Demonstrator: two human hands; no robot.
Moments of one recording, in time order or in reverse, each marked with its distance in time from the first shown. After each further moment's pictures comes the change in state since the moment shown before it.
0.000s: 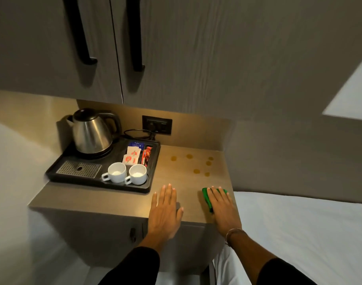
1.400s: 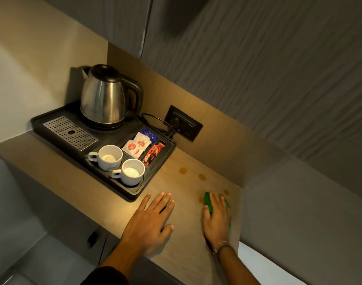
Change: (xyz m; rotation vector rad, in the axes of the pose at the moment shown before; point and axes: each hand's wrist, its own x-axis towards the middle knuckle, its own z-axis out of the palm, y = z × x) left_hand 0.082 -0.023 0.069 -0.170 0.156 -0.026; right_hand 0.172 0.033 0.048 0.399 0.027 0.005
